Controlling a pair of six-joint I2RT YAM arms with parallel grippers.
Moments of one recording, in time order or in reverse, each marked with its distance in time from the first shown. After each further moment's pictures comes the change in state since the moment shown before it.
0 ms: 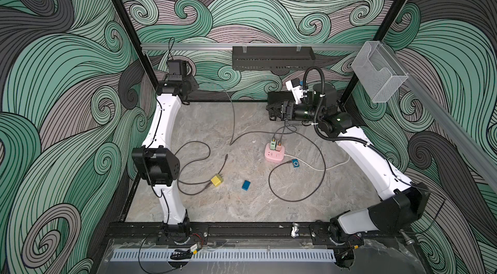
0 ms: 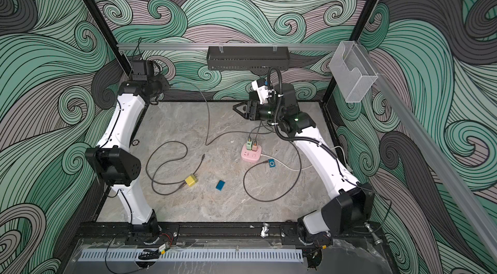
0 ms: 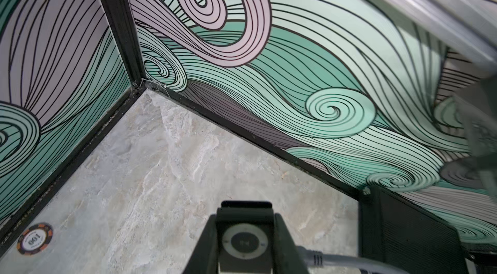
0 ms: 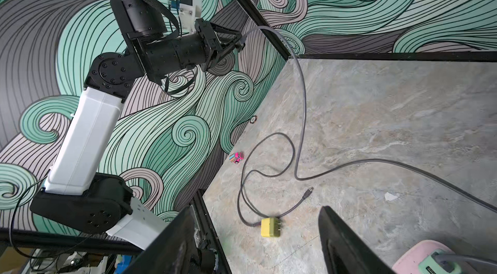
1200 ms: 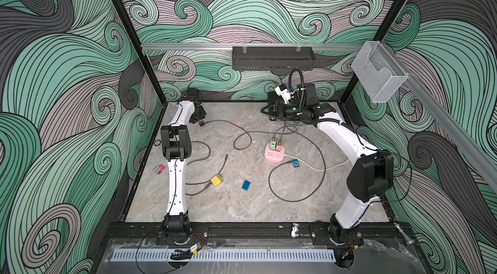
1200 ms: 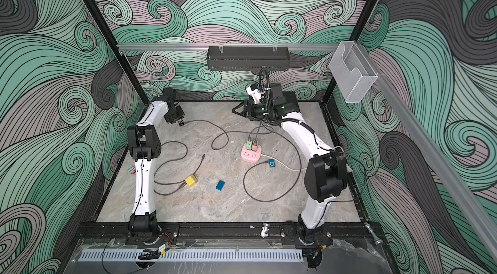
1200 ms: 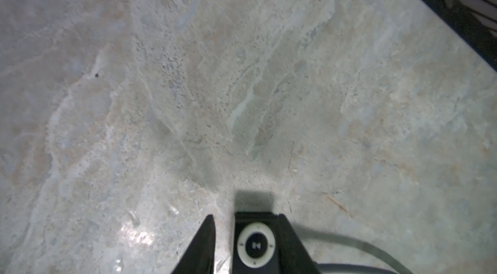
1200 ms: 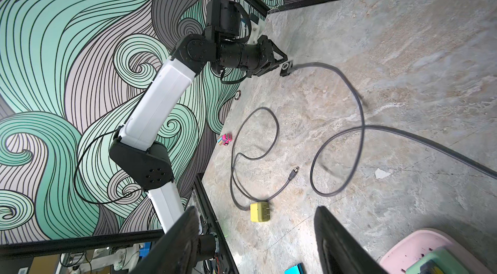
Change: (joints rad) left arm 0.046 0.573 0.163 -0.172 0.082 -0.043; right arm -0.048 0.275 0.116 -0.087 -0.114 -0.021
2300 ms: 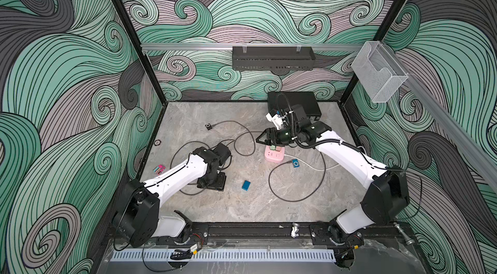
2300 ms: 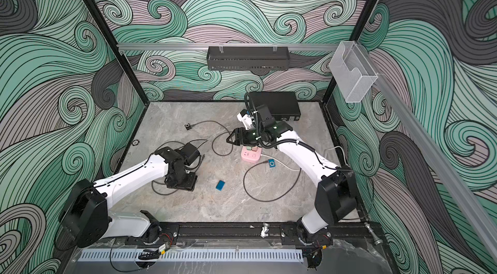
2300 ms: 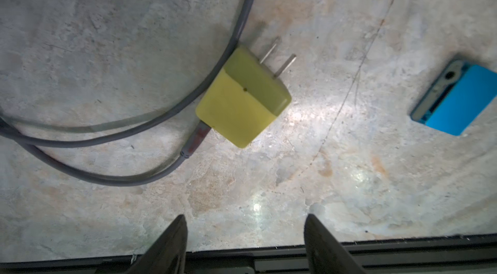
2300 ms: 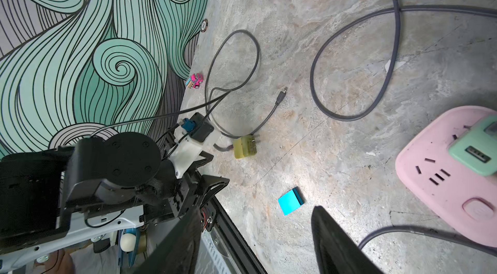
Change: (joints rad) left arm -0.617 -1.198 -1.483 -0.094 0.013 0.048; right arm 0.198 -0.231 -0.309 -0.121 0.207 -0.017
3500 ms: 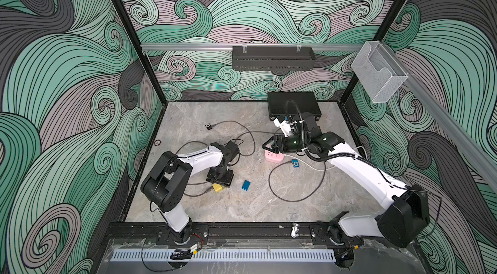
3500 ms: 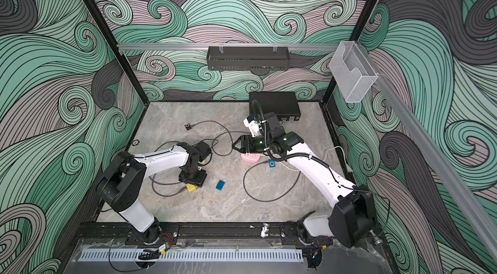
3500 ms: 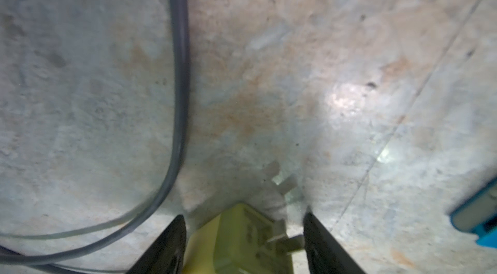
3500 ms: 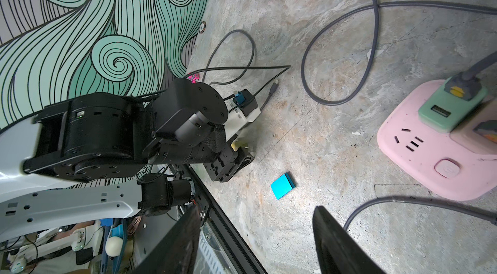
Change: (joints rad) left arm -0.009 0.326 0.093 0.116 0.018 0.116; right arm 0.001 -0.170 -0.156 0.027 0.050 -0.005
